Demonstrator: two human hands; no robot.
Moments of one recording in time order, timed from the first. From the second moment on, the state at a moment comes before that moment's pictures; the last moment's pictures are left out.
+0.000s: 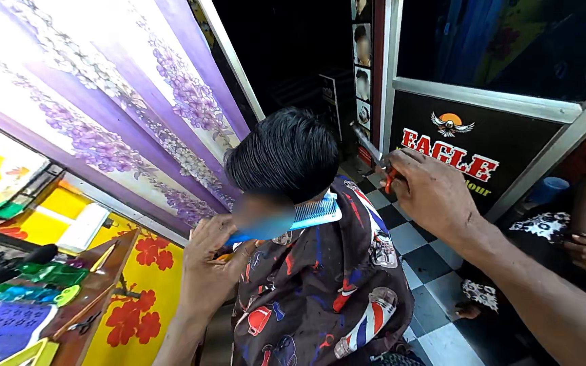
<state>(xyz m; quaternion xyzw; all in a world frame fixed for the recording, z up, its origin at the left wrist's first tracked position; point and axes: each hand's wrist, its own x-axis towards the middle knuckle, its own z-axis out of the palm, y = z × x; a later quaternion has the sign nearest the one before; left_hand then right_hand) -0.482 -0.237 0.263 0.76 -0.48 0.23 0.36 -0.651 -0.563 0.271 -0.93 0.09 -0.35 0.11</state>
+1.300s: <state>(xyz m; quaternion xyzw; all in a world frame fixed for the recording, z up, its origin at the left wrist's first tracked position) -0.490 -0.250 0.275 0.65 -0.49 0.51 0.28 -0.651 -0.550 0.273 -0.92 0.04 -0.37 -0.13</state>
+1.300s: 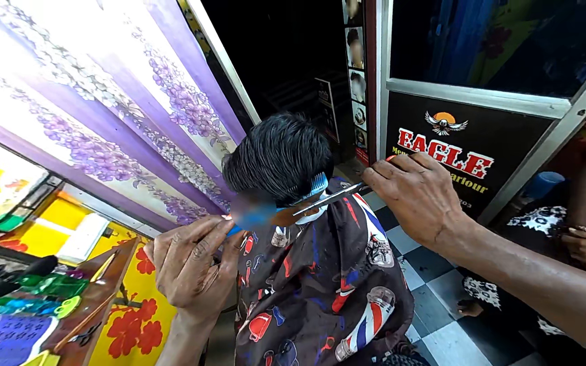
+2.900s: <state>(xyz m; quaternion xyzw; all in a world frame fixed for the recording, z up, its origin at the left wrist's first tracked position) -0.494 -0.282 0.302 0.71 -0.44 0.51 0.21 -0.601 -0.600 0.281 -0.93 0.02 -0.36 -0.11</state>
